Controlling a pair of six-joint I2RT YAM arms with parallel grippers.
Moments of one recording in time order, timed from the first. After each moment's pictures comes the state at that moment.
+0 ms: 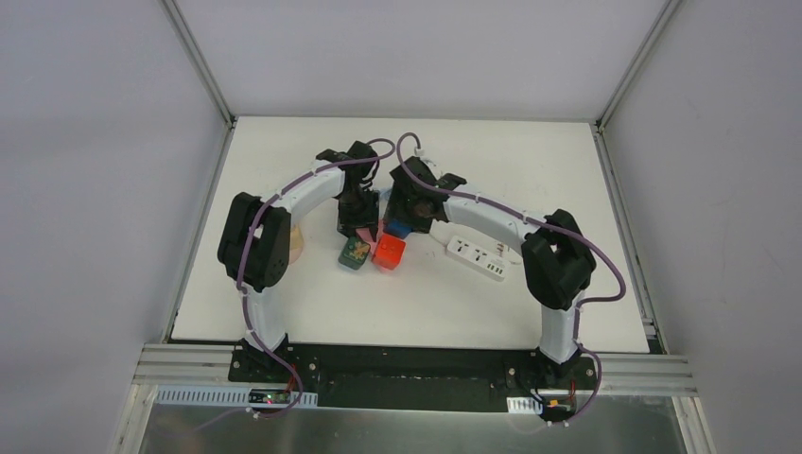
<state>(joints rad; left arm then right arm) -0.46 1.91 1.47 -0.97 0.06 -0.45 0.79 1.90 1.49 -0.58 0.06 0.96</state>
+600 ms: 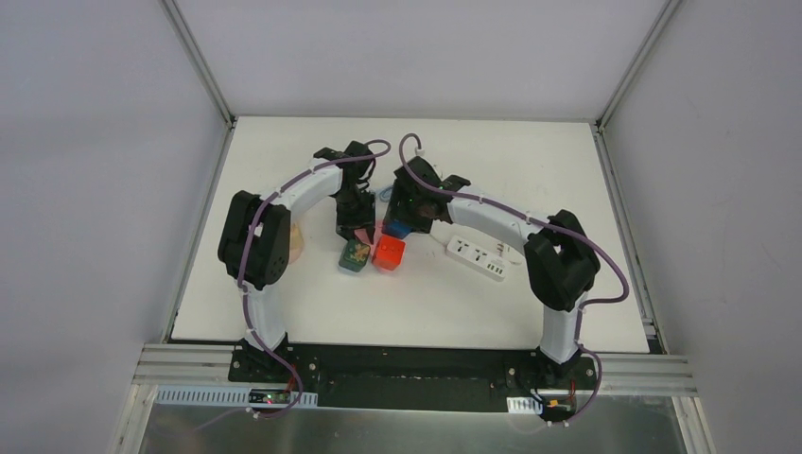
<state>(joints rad) -0.44 1.93 1.48 -1.02 0.09 -0.46 0.78 1.89 1.45 -0.53 0.02 0.93</state>
